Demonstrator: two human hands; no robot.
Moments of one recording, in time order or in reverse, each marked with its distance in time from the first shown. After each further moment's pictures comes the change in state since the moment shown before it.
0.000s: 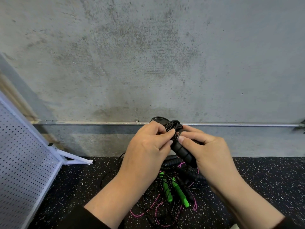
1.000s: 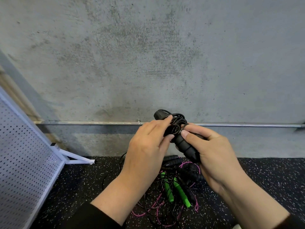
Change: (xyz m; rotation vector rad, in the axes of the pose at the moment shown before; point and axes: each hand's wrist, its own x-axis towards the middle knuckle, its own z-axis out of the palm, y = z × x) left_hand -0.001 -0.003 0.004 0.030 0.108 0.082; right_hand 0.000 -0.007 0.005 0.337 0.064 0.186
